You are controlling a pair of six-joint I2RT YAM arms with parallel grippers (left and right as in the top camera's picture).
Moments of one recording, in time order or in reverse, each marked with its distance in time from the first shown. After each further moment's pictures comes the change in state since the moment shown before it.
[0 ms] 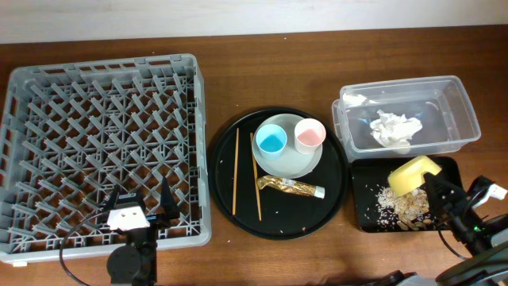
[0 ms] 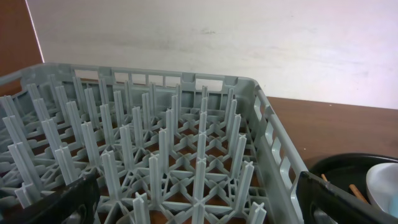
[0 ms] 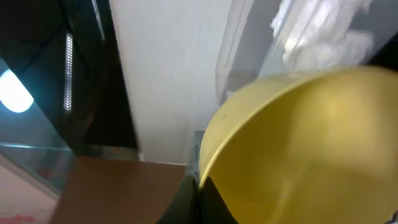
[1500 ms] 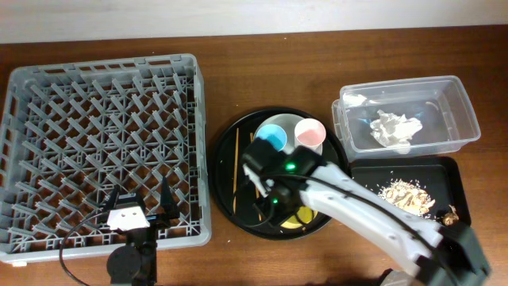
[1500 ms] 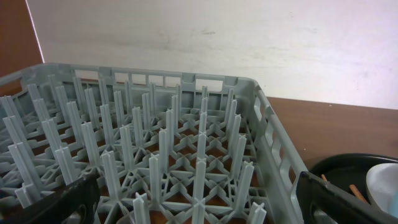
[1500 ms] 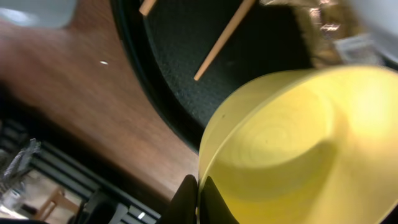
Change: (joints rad) left arm 0.000 -0.001 0.000 0.000 0.000 0.000; right arm 1.936 0.116 0.637 -0.357 1.368 0.424
